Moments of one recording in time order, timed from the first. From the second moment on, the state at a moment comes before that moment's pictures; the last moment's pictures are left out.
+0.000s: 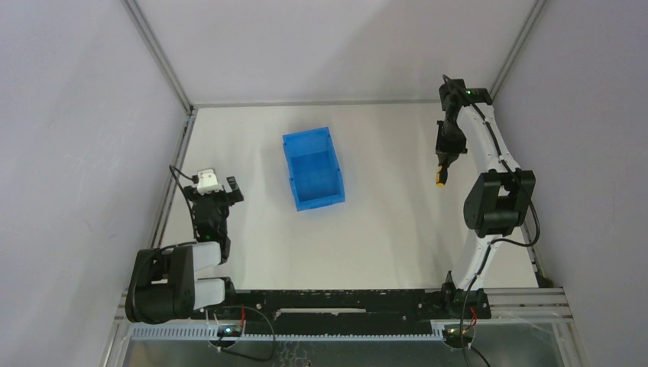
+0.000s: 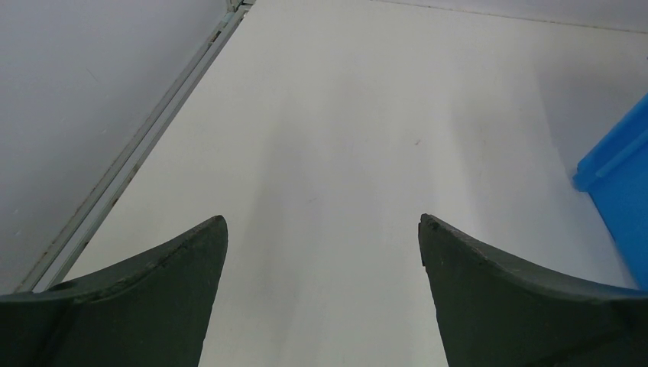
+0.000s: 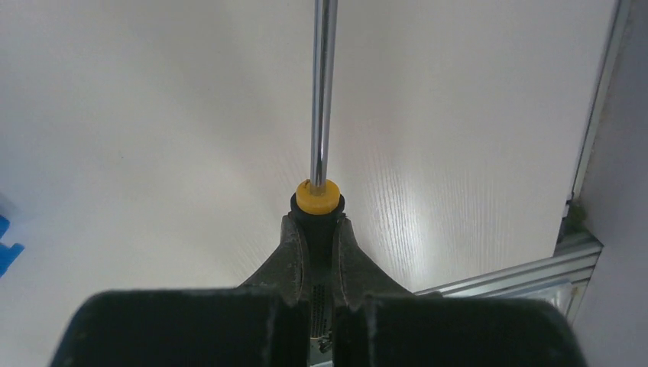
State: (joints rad) left arm 0.06 1.26 0.14 1.04 -0.17 -0.02; right arm 0.03 1.89 1.83 -1.33 0.18 0.27
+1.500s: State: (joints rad) left arm 0.06 1.26 0.14 1.04 -0.17 -0.02; right arm 0.78 2.41 2.19 -0.92 0.18 0.30
